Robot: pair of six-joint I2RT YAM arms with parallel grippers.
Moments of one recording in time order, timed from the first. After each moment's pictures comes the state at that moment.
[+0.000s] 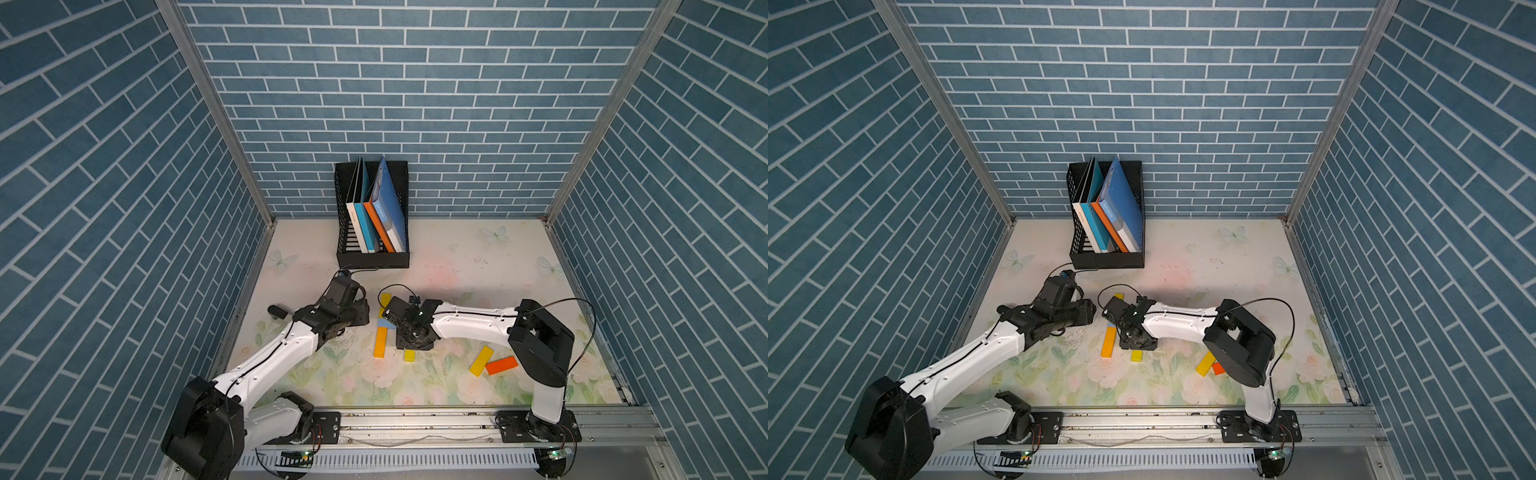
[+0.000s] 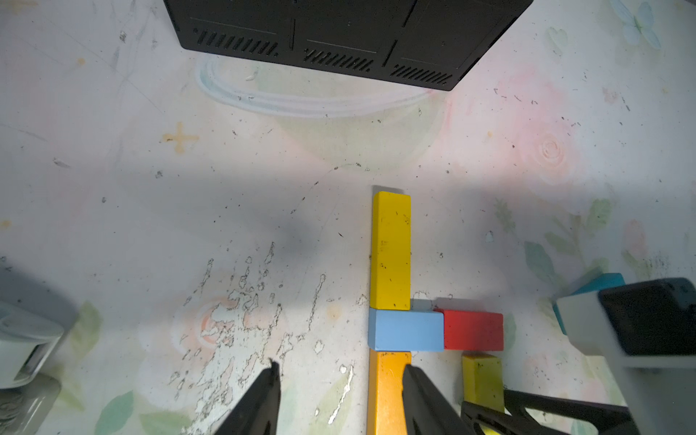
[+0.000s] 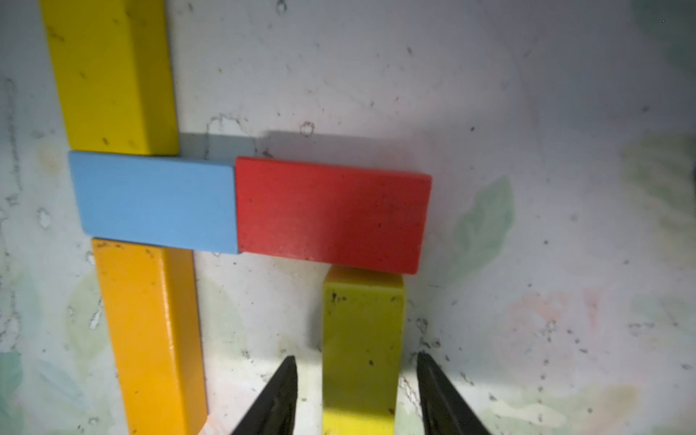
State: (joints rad) left arm -0.50 1.16 0.71 -0.44 -0.06 -0.53; right arm 1.11 1.91 1.27 -0.70 0.10 1.06
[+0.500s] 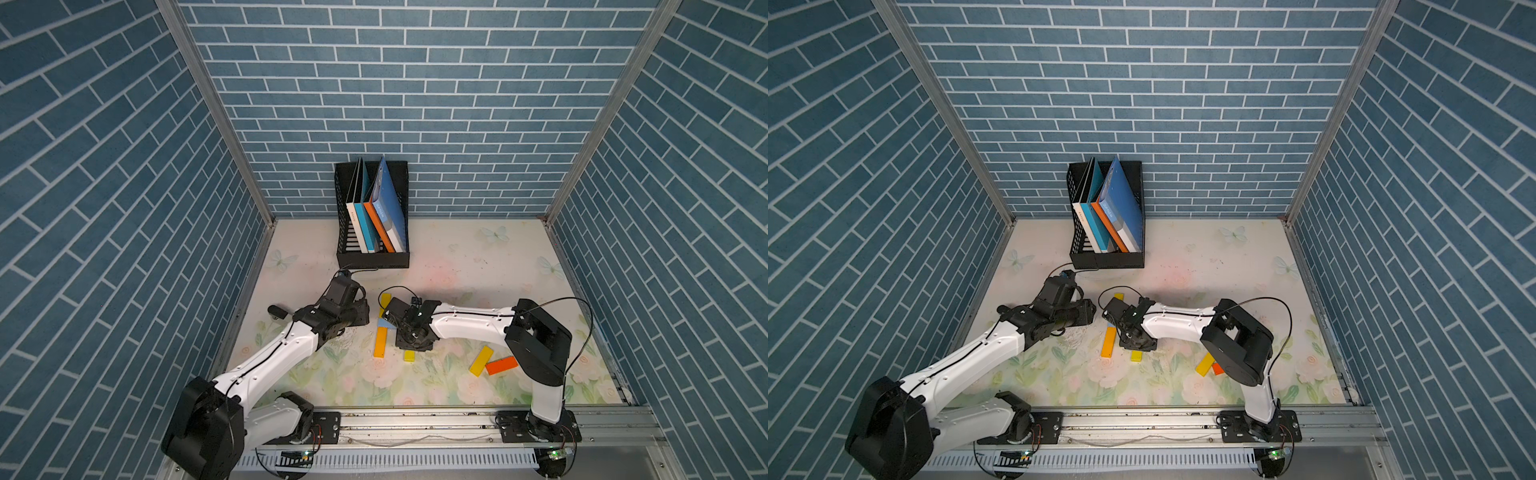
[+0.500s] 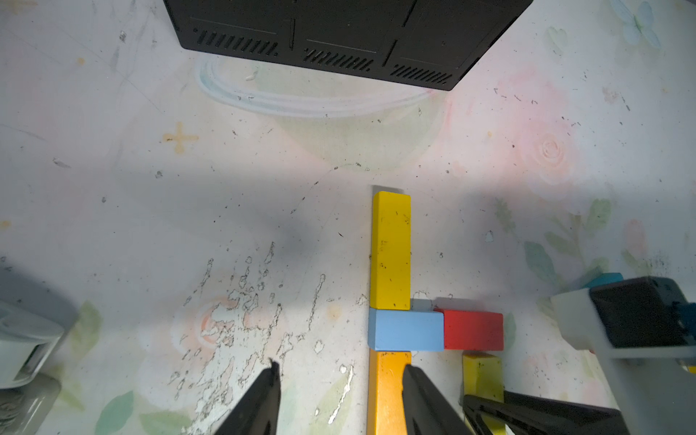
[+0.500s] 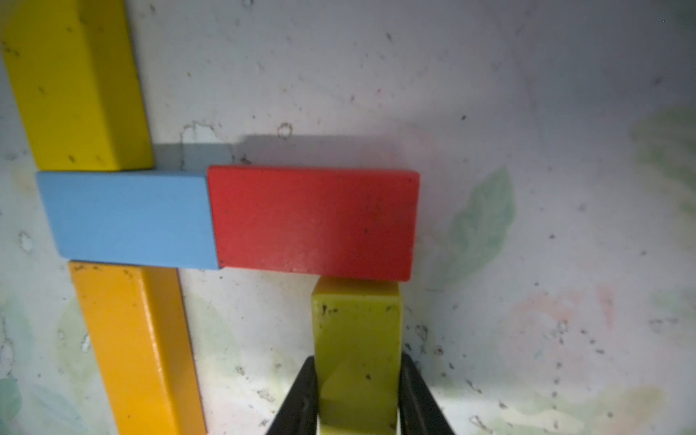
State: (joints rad) left arm -0.50 1.16 0.71 -0.44 -0.06 -0.53; right arm 1.11 1.92 1.27 -0.69 0.10 1.12
